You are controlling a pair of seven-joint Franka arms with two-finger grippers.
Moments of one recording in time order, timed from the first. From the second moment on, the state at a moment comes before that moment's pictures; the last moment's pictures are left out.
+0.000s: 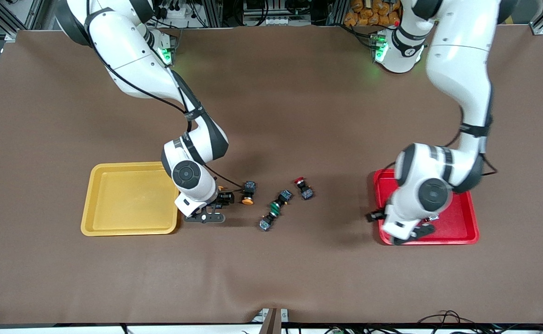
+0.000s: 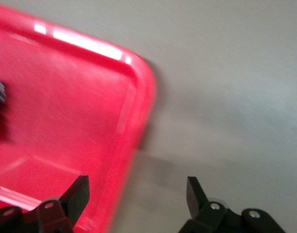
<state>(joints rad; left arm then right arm) -0.39 0.71 0.09 -1.48 -0.06 2.11 -0.64 0.47 0.80 0.01 -1.54 0.02 2.33 0.47</state>
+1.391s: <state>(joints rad) -0.68 0.83 0.09 -1.48 -0.14 2.32 -1.03 0.20 0.63 -0.01 -1.64 0.02 2.15 0.10</state>
